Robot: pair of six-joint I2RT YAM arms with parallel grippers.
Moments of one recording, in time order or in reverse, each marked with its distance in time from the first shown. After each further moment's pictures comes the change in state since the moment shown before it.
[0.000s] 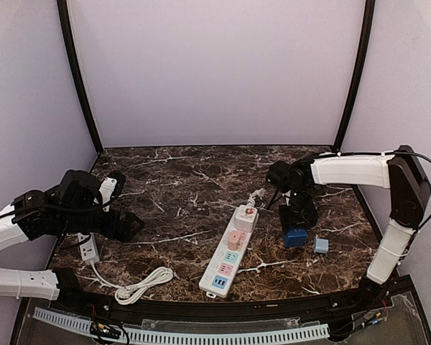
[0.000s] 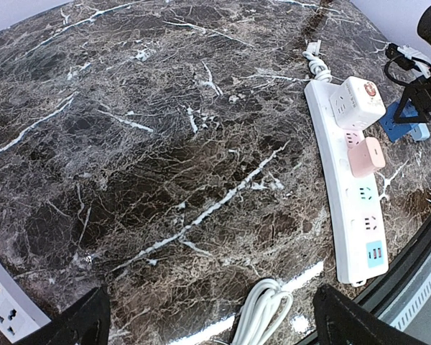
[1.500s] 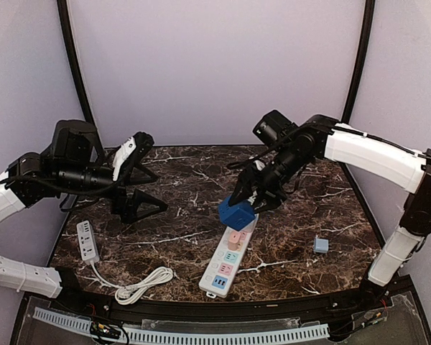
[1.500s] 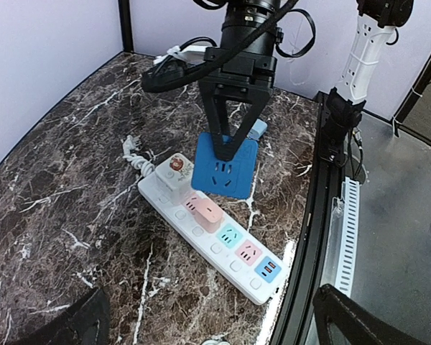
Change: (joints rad) left arm 0.000 0.196 0.365 0.102 0.502 0.533; right arm 0.134 -0.092 0.362 0.043 -0.656 0.185
